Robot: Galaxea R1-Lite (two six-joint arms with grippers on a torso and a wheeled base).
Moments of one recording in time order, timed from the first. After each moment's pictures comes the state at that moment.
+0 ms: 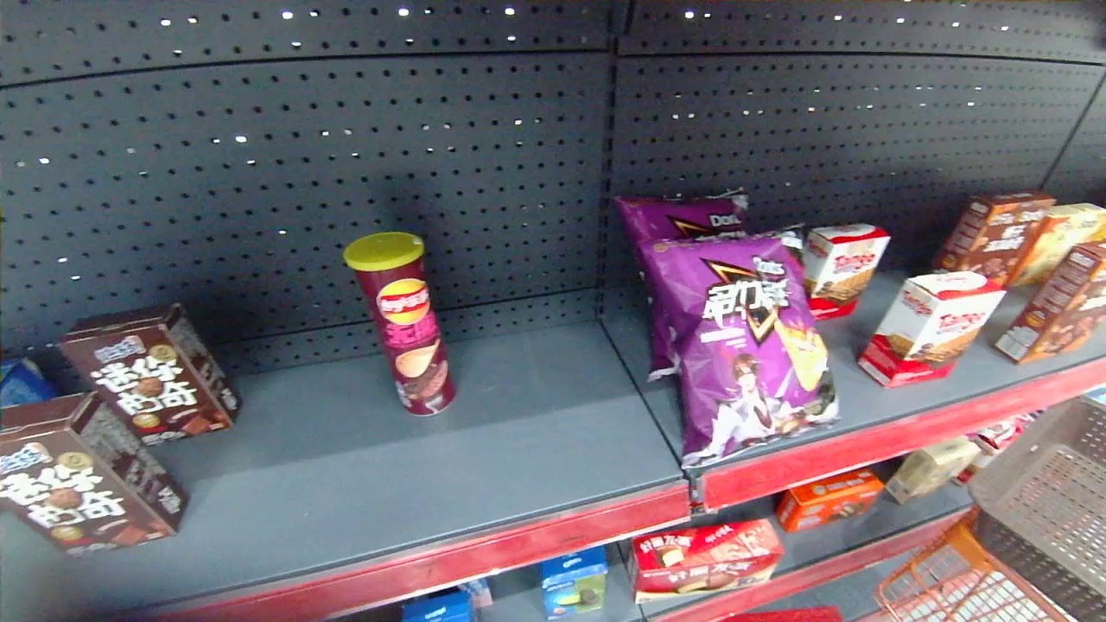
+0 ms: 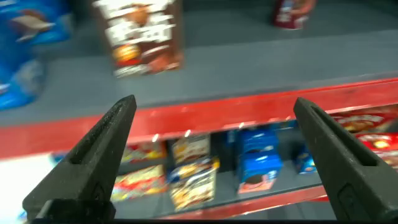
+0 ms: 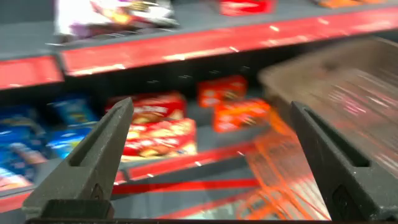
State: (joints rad) left arm 0.00 0.00 0.00 0.00 0.05 -0.03; right arm 0.00 0.00 0.00 0.00 -0.03 0.00
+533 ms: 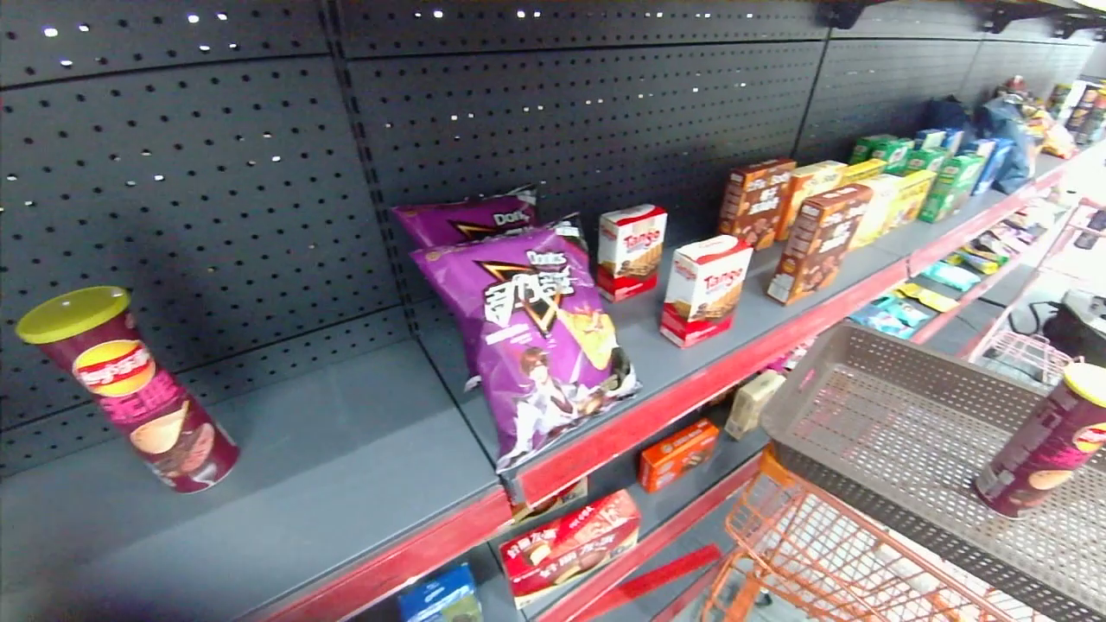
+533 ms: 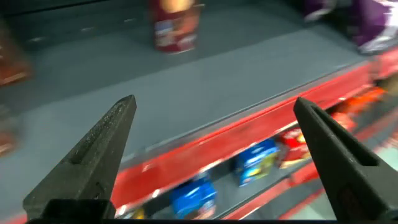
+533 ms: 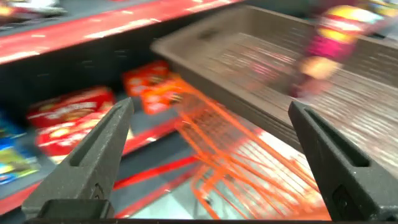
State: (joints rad) left arm 0.00 0.00 0.00 0.00 0.05 -0.03; right arm 0.00 0.00 0.00 0.00 -0.03 0.00
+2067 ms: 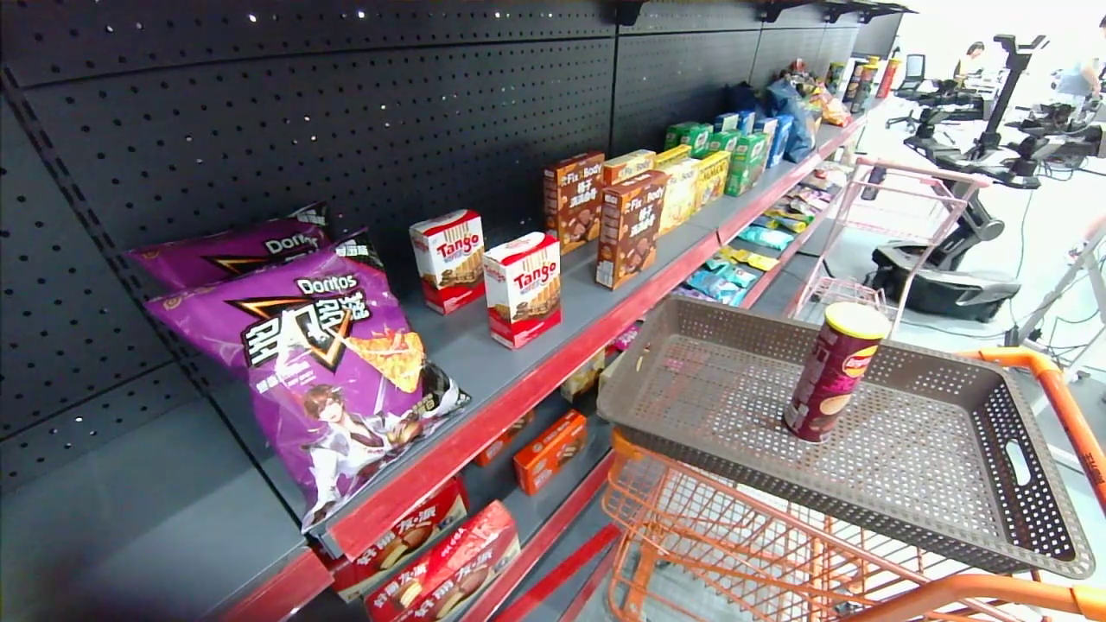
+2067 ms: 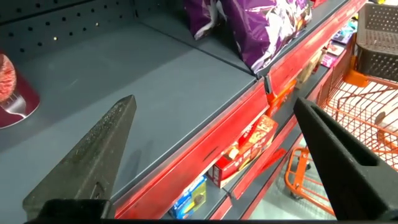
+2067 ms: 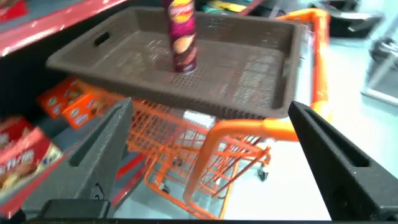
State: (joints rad) left arm 0.00 0.00 0.00 0.00 0.05 -0.03; right arm -0.04 0.18 -0.14 0.00 -0.08 0.06
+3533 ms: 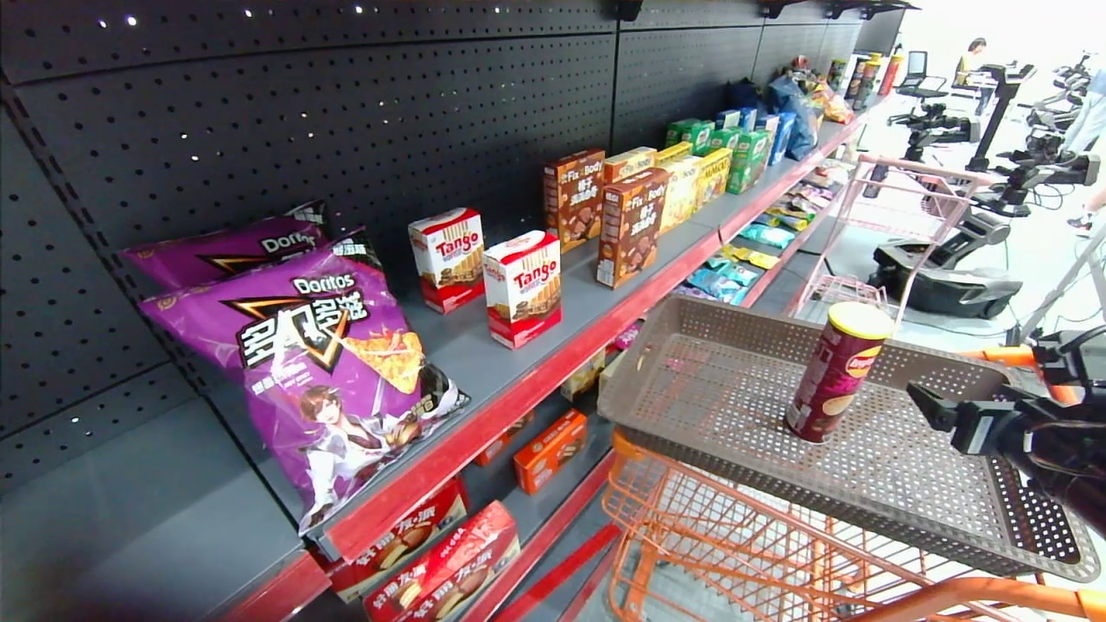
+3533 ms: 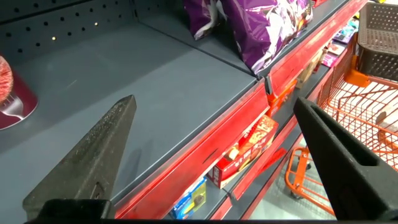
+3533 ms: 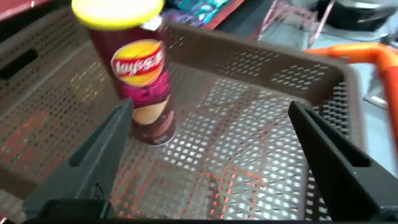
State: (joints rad) left arm 0.00 0.00 0.00 0.00 0.05 -0.03; right arm -0.13 1.74 -0.31 -1.33 0.05 -0.04
